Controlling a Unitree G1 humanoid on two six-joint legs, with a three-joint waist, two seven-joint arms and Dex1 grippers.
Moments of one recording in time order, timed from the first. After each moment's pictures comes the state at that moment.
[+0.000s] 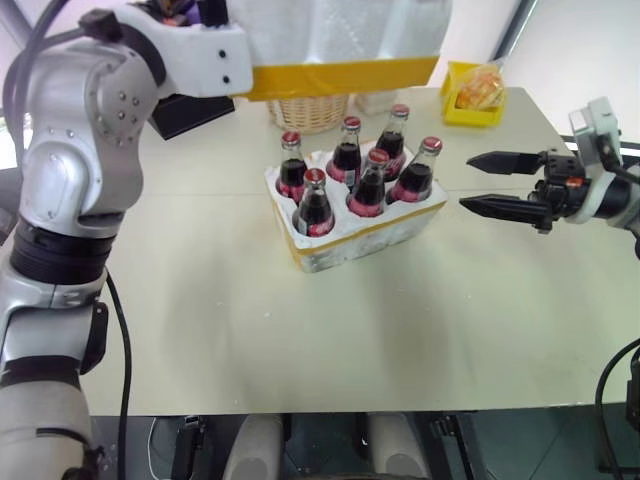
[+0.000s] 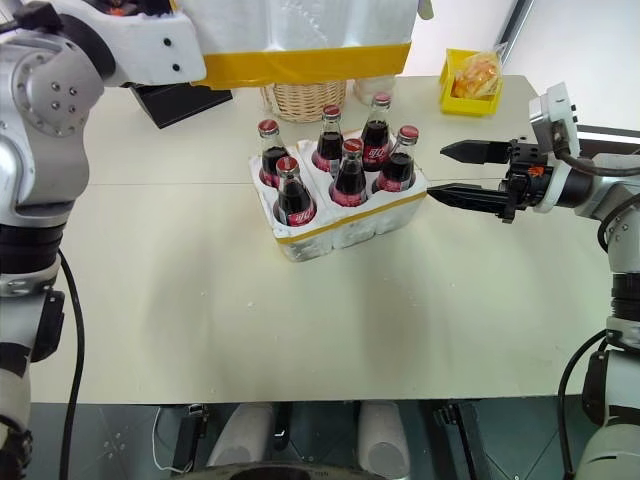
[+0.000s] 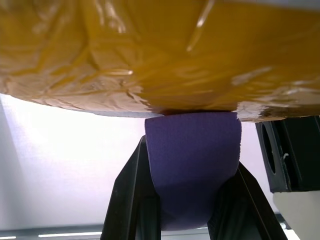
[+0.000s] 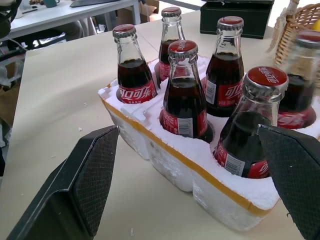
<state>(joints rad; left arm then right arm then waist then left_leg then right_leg) -1.08 0.78 -0.21 -0.11 0.83 0.31 -0.77 -0.69 -0.97 -0.17 0.20 0.60 0.57 1.36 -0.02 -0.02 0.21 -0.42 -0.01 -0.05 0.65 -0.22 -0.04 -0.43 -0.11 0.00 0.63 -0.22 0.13</state>
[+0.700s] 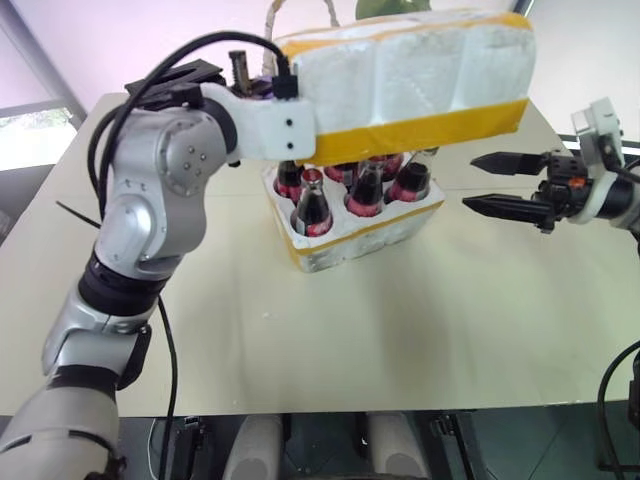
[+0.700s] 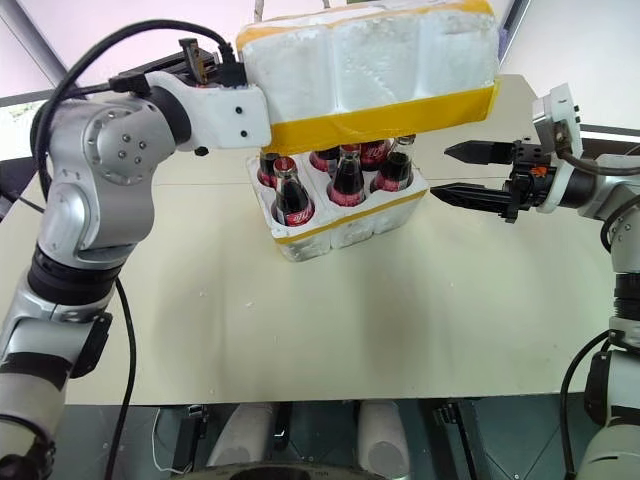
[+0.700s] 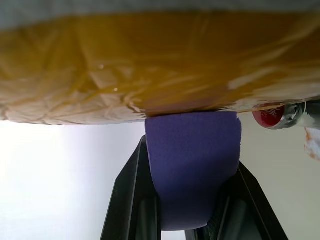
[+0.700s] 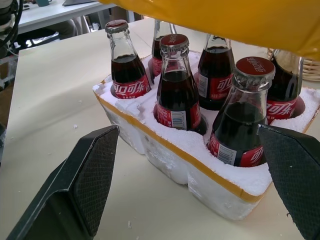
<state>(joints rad) -0.96 0.65 -0.29 -0.33 0.81 0.45 -0.98 -0.69 -0.97 -0.17 0.22 0.59 0.57 1.36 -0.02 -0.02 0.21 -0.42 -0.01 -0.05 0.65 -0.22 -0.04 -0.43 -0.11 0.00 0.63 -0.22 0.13</state>
